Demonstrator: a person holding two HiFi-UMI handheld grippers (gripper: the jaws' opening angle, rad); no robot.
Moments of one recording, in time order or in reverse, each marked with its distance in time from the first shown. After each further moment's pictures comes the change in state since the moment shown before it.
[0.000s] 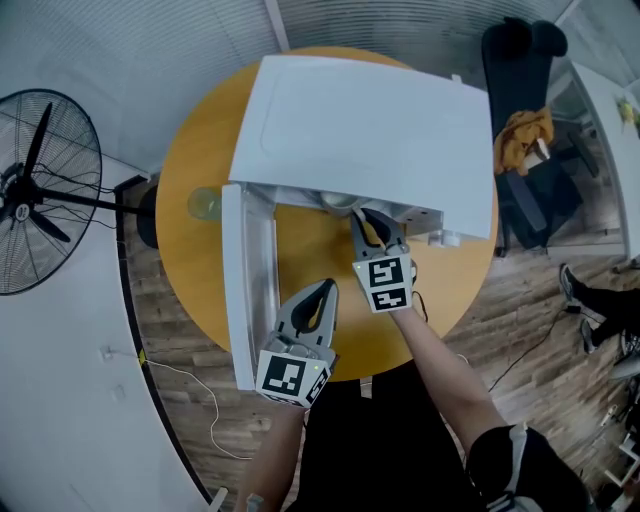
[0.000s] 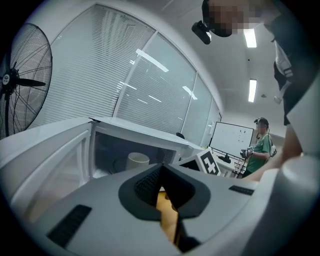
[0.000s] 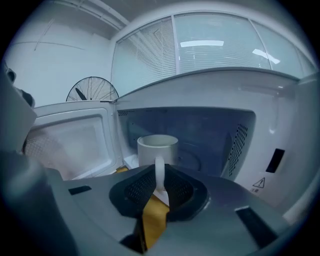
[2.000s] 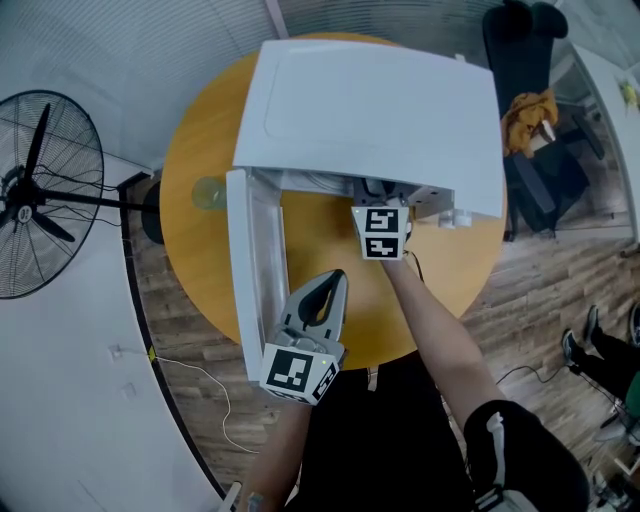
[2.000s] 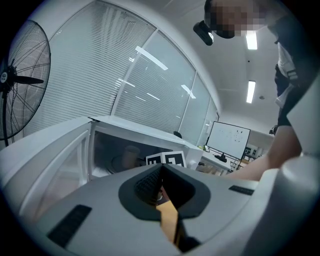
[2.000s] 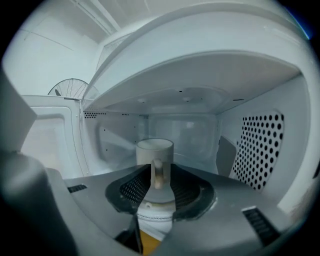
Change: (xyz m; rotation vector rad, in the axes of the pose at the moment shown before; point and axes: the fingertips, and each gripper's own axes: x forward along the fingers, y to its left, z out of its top) left arm -0.011 -0.004 0.004 -0.012 0.029 -0.039; right arm 0.054 -0.040 0.019 0.072 -0.119 -0.198
